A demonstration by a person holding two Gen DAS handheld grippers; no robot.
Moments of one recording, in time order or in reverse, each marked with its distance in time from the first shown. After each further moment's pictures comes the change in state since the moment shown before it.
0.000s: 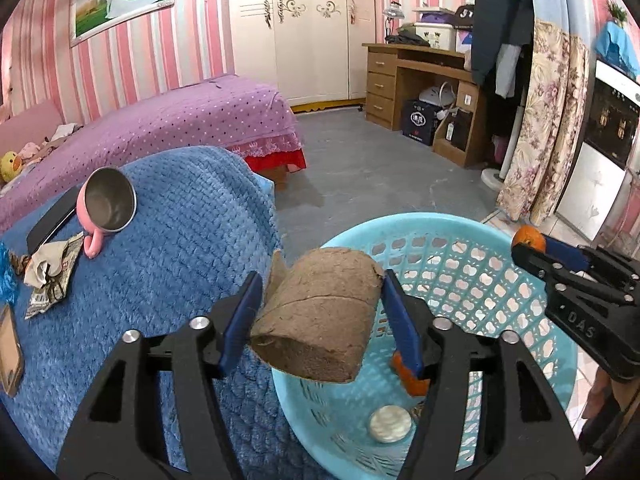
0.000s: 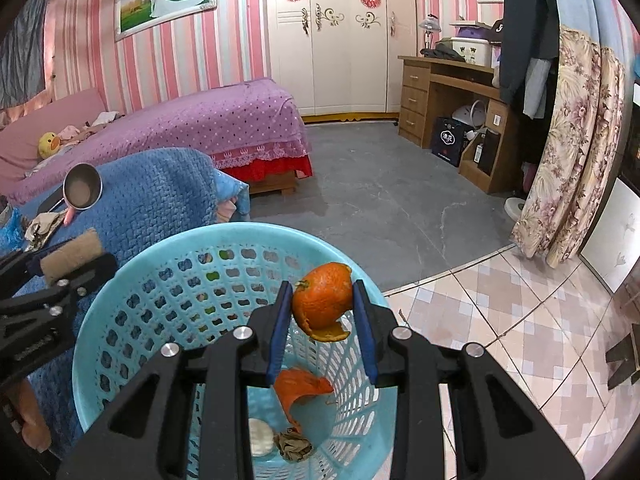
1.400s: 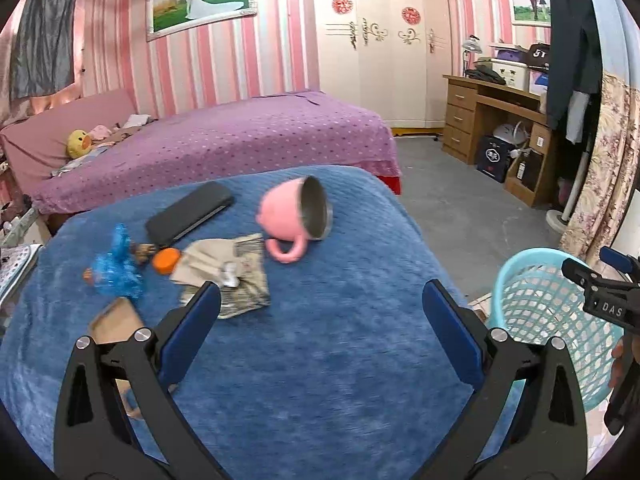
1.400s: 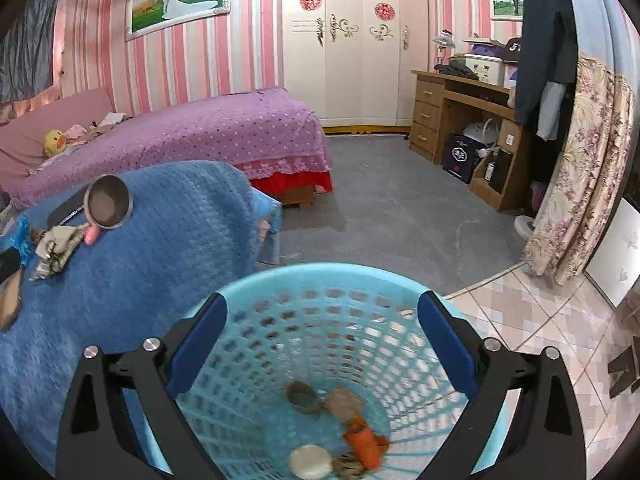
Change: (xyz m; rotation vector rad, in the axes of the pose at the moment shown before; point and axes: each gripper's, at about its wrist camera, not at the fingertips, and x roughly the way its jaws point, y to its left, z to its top) left arm -0.081 0.179 -0.009 -0.131 -0.084 0.225; right arm 0.002 0.096 0.026 -0.039 -0.036 0.000
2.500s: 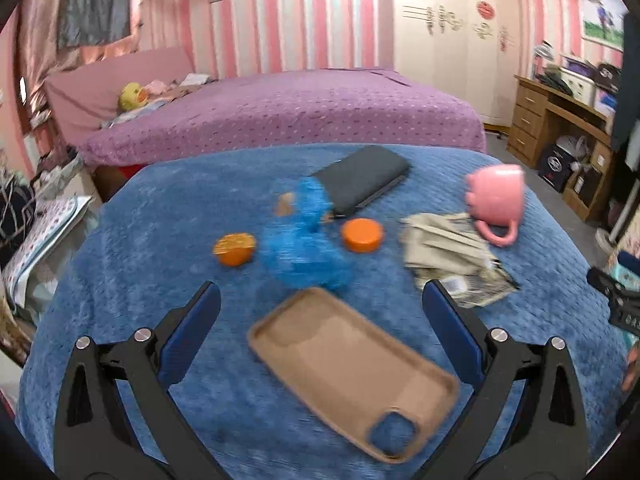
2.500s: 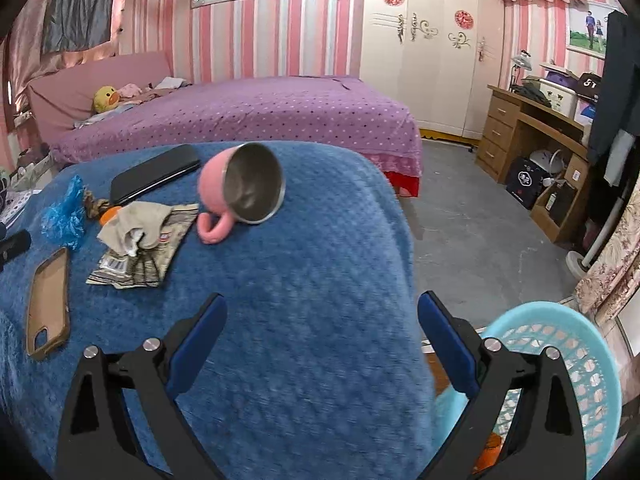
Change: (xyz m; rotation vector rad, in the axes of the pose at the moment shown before) left arm 0.032 0.219 -0.021 -0.143 0.102 0.153; right arm 0.027 0.187 0.005 -0.159 0.040 0.141
